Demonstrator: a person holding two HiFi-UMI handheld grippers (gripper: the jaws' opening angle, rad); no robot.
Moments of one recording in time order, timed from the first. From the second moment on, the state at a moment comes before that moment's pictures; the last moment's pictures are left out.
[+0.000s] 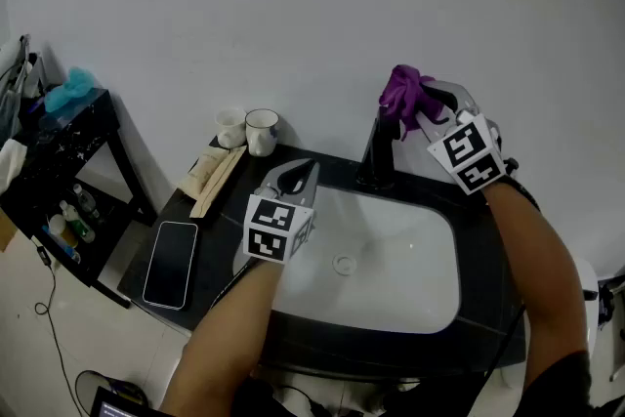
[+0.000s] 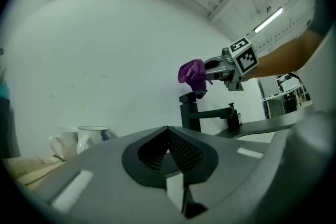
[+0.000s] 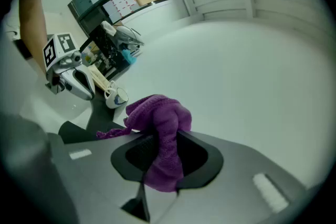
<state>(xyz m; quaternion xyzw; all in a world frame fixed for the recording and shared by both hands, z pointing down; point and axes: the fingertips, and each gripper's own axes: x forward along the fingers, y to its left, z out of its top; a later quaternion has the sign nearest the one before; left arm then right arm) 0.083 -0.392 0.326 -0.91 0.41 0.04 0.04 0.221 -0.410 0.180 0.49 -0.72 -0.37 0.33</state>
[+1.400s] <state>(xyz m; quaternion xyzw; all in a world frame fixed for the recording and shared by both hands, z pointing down) 0.089 -0.397 0.332 -0.92 0.40 0.01 0.05 0.181 -0.377 0.243 0.32 -0.74 -0.28 0.52</state>
